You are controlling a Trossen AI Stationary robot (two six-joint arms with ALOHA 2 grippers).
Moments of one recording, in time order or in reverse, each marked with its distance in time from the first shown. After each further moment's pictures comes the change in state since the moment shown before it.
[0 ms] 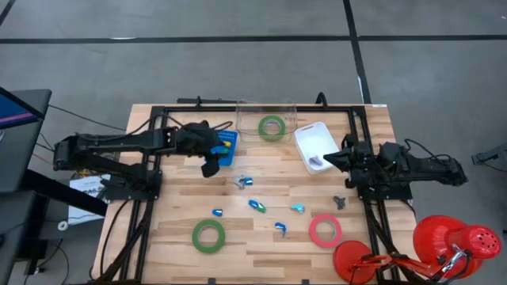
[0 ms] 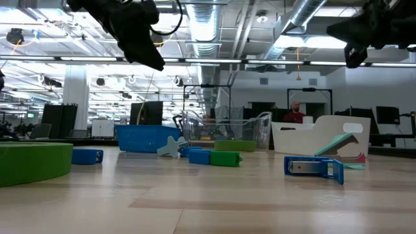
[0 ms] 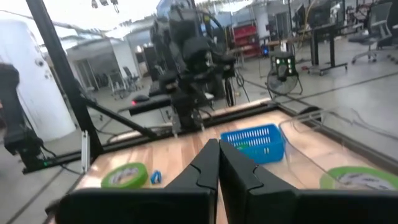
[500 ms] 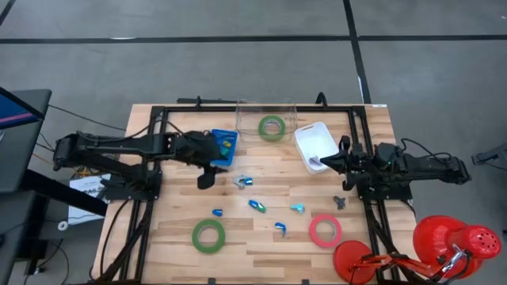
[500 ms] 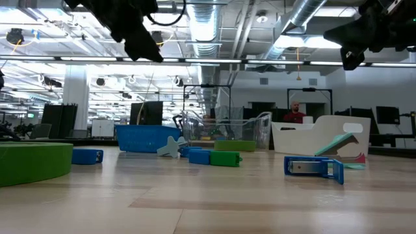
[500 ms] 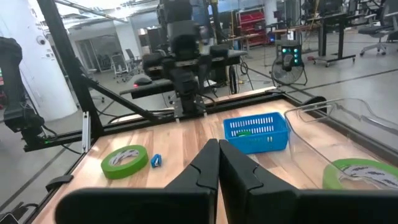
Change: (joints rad) left arm -0.103 0.000 0.000 -0.004 0.160 -0.003; right arm 0.001 0.062 0.000 0.006 -0.033 -0.032
